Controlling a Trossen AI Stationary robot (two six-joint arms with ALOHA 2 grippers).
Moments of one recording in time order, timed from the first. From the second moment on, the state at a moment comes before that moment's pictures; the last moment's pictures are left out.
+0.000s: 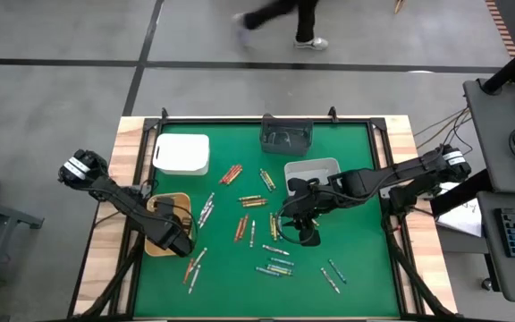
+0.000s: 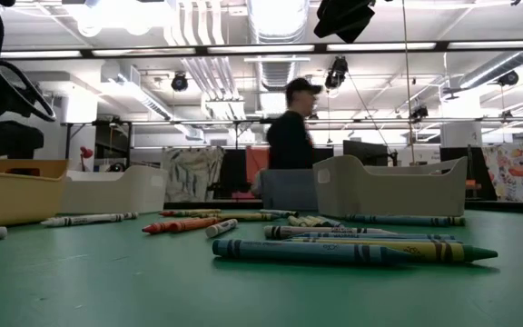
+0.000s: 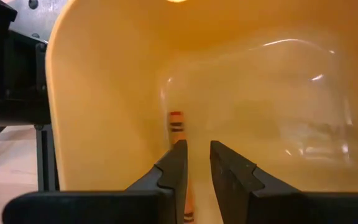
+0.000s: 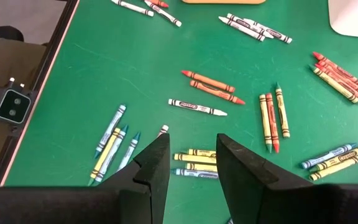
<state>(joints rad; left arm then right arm) -0.63 1.51 0.77 -1.24 -0.14 -2.10 0.22 1.50 1.29 -0.61 -0.02 0.08</state>
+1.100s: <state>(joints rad) -0.47 1.48 1.20 -1.02 -0.44 -0.99 0.32 1.50 1.30 -0.89 -0.03 0.48</state>
